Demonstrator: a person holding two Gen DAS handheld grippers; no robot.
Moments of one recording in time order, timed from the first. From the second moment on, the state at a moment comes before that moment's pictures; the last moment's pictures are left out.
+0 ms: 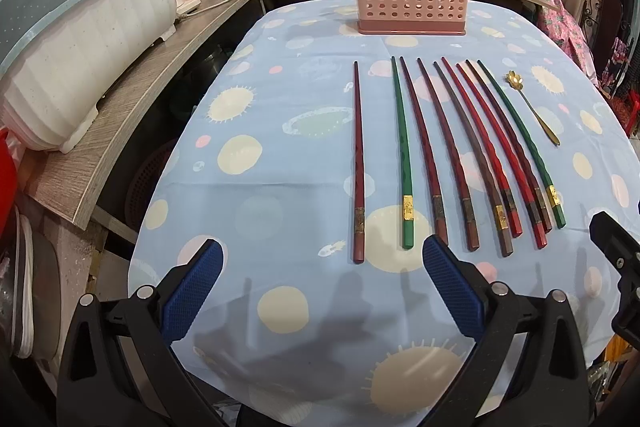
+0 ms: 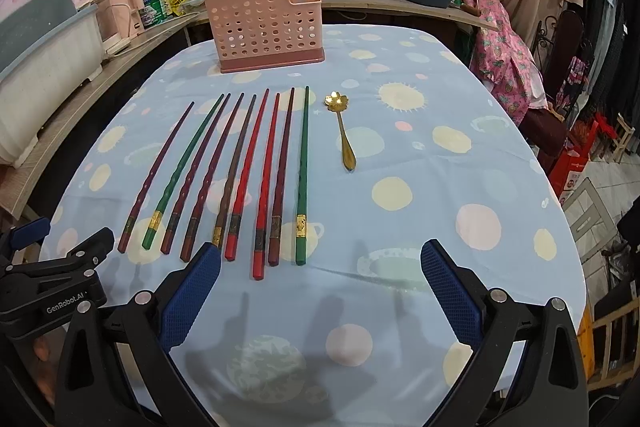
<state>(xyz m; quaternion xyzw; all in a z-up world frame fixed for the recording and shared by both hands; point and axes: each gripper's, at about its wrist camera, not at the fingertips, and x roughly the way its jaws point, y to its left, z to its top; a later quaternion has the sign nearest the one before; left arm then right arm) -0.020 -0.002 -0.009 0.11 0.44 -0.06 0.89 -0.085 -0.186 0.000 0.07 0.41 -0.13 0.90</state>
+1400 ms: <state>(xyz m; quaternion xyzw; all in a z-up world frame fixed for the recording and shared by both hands) -0.018 0.000 -0.008 0.11 0.45 -0.06 0.89 -0.084 -0.184 -0.001 0.07 0.42 -0.13 0.90</state>
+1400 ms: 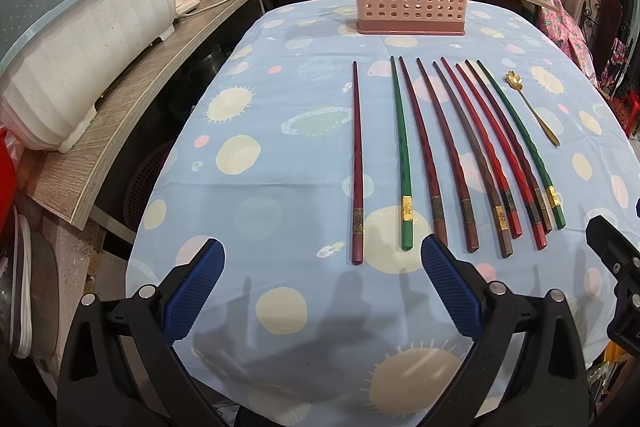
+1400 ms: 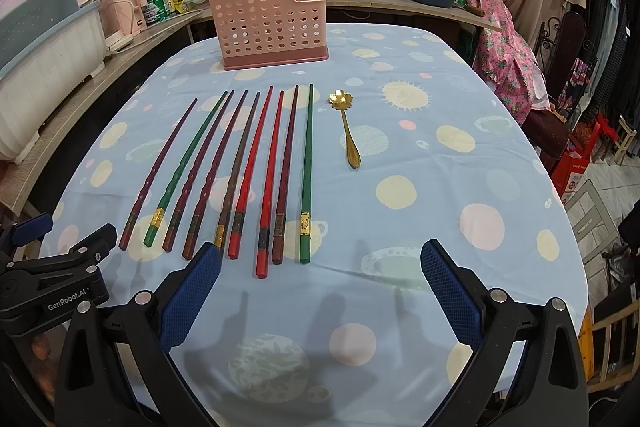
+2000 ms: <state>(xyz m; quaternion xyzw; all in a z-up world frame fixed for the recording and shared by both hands) -0.019 -0.003 -0.011 0.11 0.45 -0.06 0.89 -0.084 -0.183 -0.002 0.07 0.42 -0.13 0.90</state>
